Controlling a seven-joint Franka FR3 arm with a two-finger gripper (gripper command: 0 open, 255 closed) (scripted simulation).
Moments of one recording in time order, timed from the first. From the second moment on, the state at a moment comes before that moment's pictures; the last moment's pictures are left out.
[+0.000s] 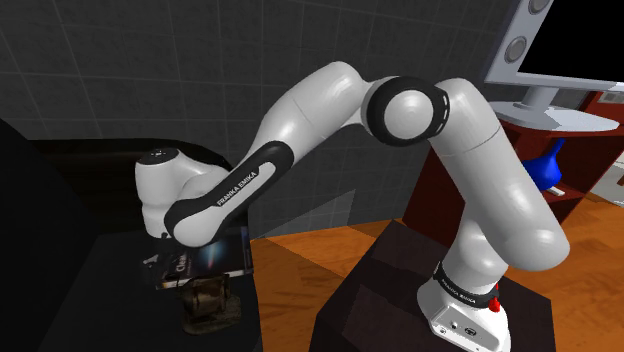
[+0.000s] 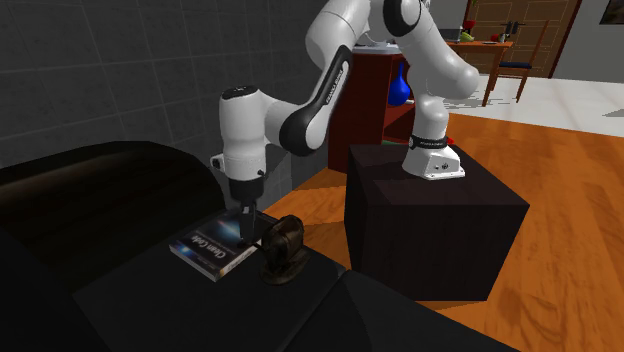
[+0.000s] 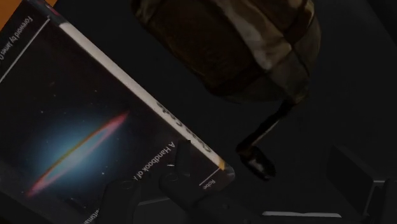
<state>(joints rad) 0.40 0.79 0.27 -1.57 -0.26 2.39 0.64</state>
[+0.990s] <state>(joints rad) 0.42 0.87 0.26 -1.53 -0.28 2.42 0.64</state>
